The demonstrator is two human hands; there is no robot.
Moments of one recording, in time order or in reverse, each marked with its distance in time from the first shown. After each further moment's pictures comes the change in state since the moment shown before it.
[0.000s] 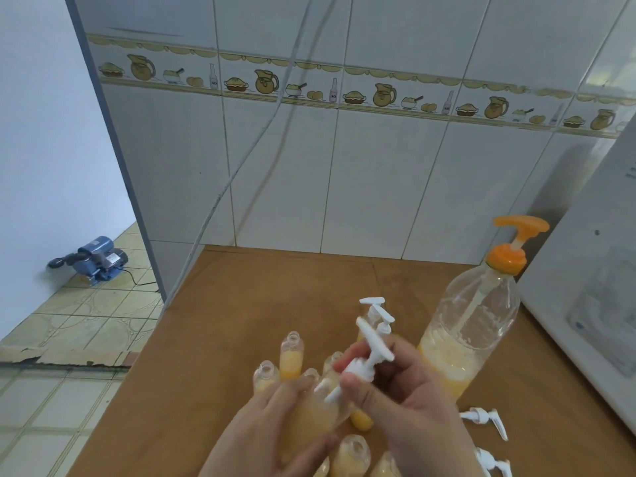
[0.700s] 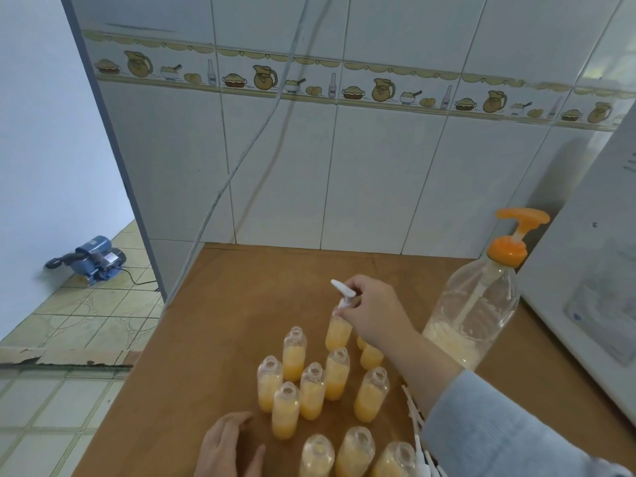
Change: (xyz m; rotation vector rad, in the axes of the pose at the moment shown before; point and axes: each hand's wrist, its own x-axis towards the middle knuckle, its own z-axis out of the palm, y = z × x) left_hand -0.057 -0.098 0.047 0.077 0.127 -0.397; right_hand 0.121 0.045 -0.027 -1.045 0.059 -0.003
